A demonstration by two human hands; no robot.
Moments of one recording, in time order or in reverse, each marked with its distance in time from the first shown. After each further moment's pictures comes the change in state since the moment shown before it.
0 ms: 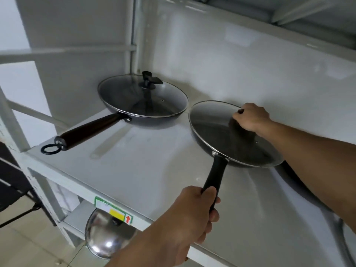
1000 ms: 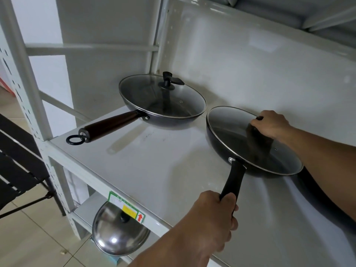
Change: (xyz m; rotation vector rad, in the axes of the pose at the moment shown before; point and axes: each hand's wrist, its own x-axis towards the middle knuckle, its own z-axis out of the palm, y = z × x) left_hand 0.007 -0.002 0.001 0.010 0.003 0.039; right_hand 0.023 0.003 0.009 -0.055 -0.036 -0.040
